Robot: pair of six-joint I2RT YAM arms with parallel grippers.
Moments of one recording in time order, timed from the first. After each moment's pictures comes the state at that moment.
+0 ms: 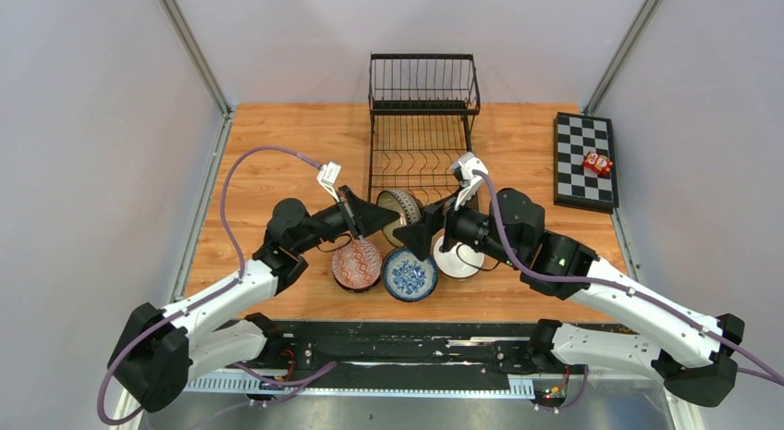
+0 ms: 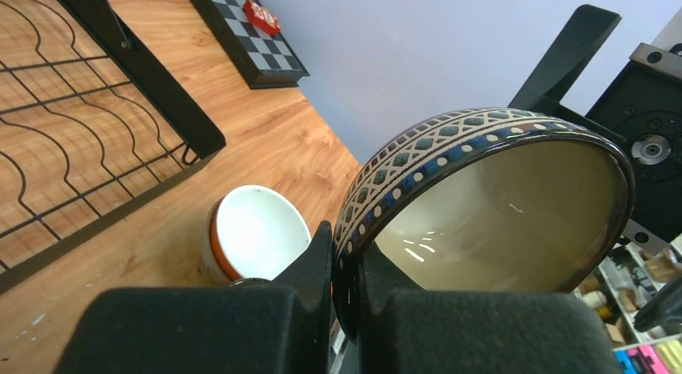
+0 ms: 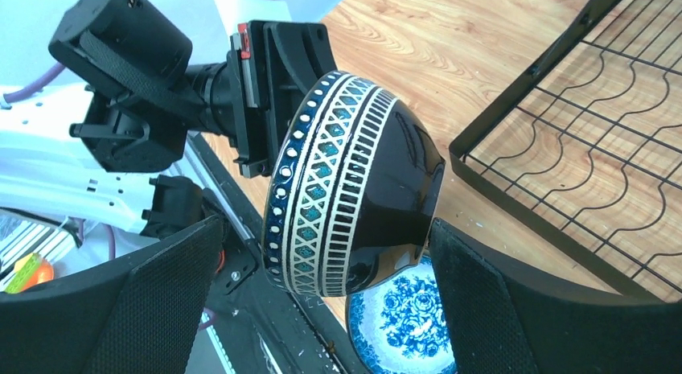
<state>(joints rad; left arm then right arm) -0.60 1.04 0.49 0.67 0.47 -0.86 1.04 0.92 1.03 -0.27 0.07 0.39</state>
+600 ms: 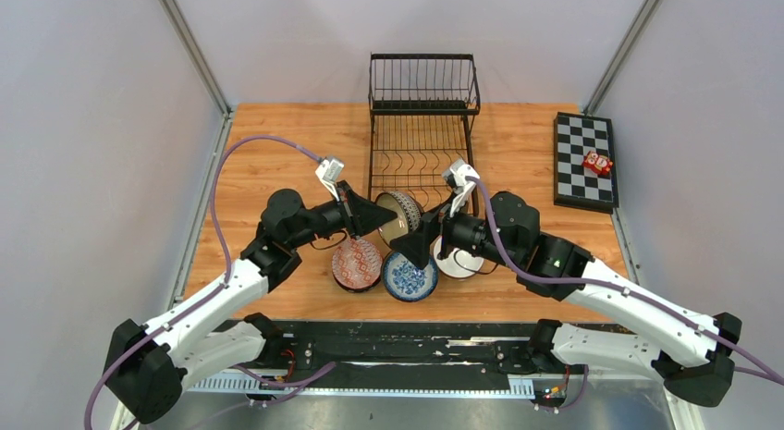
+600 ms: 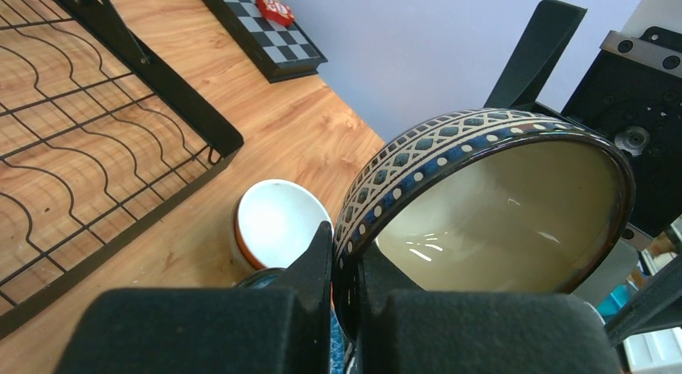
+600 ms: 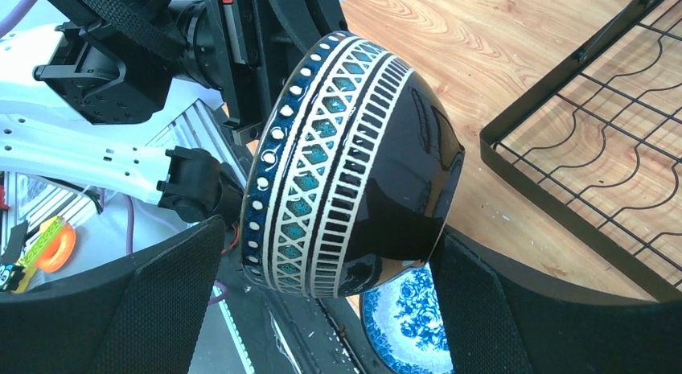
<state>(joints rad) -0.60 0.95 0.60 0.40 0.50 -0.66 1.04 0.92 0.99 -0.25 -0.03 0.39</state>
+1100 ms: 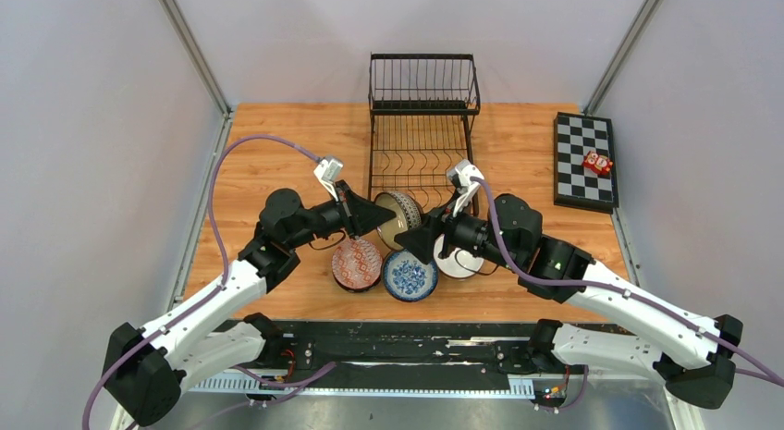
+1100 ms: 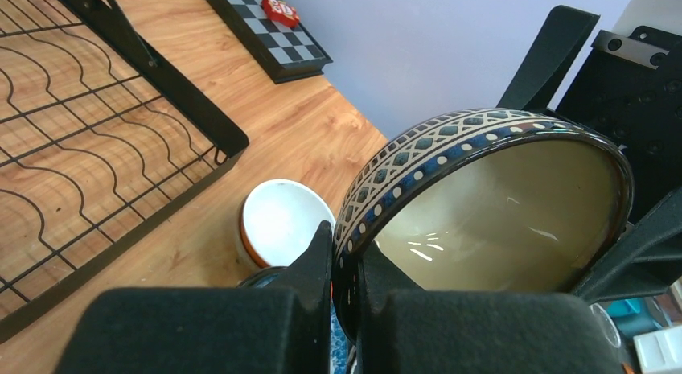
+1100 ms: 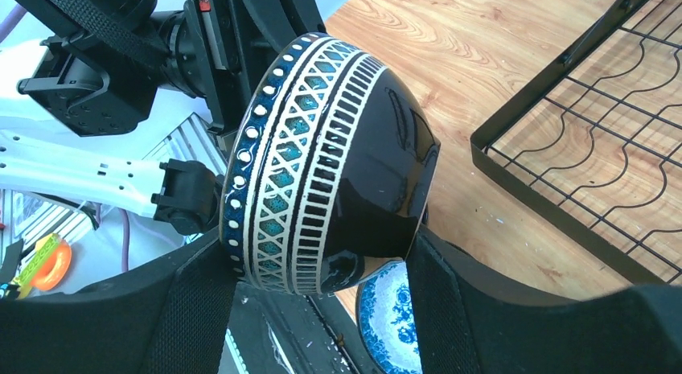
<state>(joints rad) -0.60 0.94 0.62 0.36 0.50 -0.63 1.04 0.90 0.96 -0.22 0.00 0.40</state>
